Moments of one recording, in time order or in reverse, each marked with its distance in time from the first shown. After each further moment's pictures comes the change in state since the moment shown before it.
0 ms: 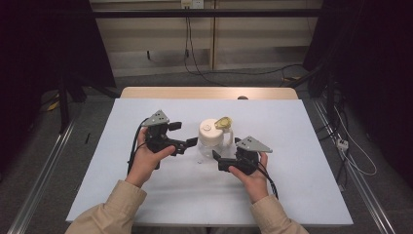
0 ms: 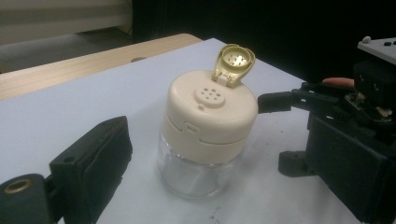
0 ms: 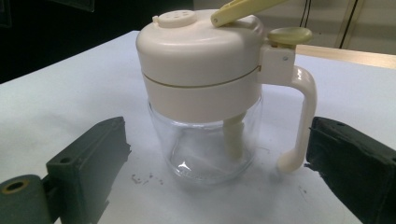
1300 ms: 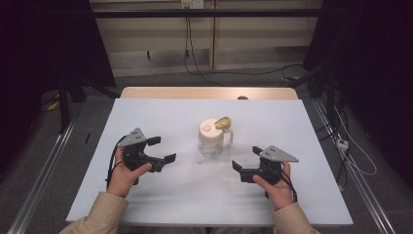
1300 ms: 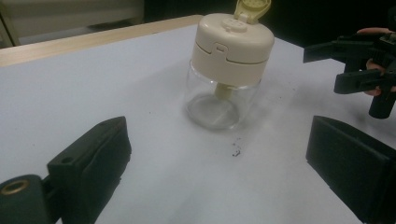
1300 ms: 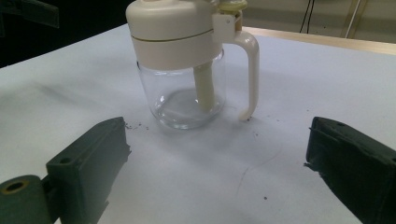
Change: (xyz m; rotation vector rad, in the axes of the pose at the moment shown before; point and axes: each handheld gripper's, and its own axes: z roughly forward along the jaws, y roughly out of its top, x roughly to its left) left arm 0.015 -0.051 -0.050 0.017 0.036 0.023; right arm -0.033 -0.019 -0.053 0.019 0.039 -0.021
